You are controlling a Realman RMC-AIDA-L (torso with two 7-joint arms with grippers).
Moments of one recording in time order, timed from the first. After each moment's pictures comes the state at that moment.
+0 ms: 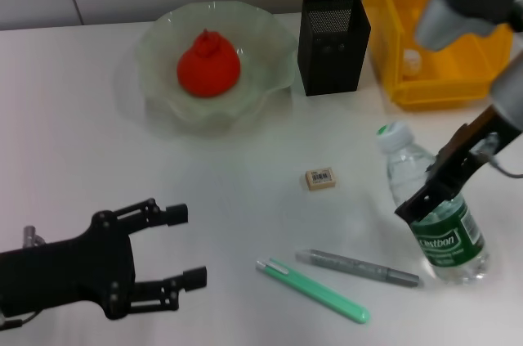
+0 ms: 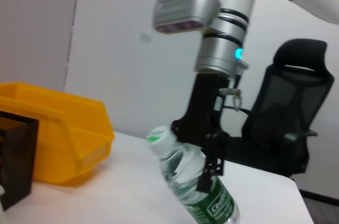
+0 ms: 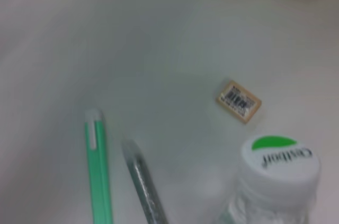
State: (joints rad) left arm -0.28 -2.04 1.11 0.66 1.61 1.72 -1.16; right arm 0.65 2.08 -1.19 -1.40 -2.65 -1.87 2.46
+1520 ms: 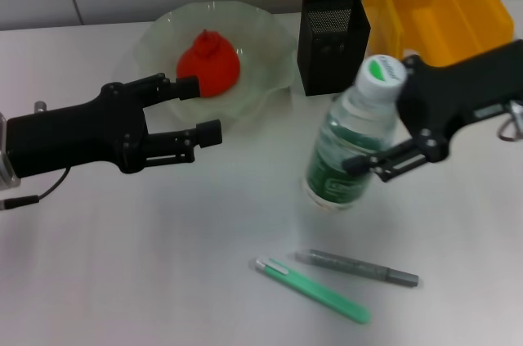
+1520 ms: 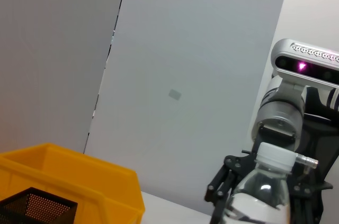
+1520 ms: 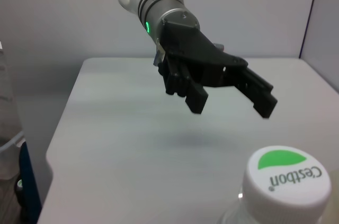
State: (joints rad) left arm -0.52 -2.03 0.94 0.66 1.61 1.69 -1.42; right arm 0.65 2.04 -0.79 -1.12 -2.12 -1.89 1.47
